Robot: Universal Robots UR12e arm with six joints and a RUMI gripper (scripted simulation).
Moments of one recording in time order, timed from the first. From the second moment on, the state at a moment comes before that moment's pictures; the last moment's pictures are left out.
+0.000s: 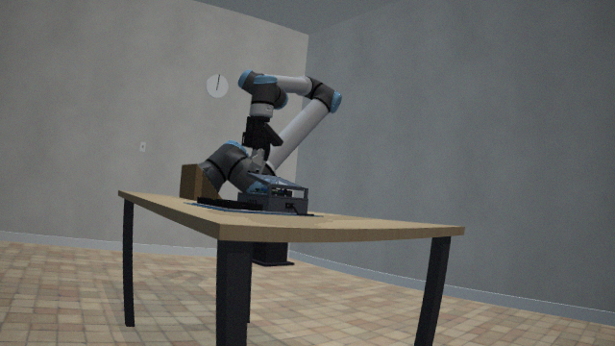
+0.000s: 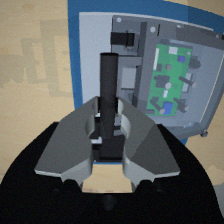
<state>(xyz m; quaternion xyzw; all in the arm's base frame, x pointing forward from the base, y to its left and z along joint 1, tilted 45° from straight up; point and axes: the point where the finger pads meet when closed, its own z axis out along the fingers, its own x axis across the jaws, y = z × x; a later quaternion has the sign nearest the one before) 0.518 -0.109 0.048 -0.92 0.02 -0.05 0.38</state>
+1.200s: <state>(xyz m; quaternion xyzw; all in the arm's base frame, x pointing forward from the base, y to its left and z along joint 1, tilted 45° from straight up) 0.517 -0.086 0.025 -0.92 0.02 -0.05 0.38</state>
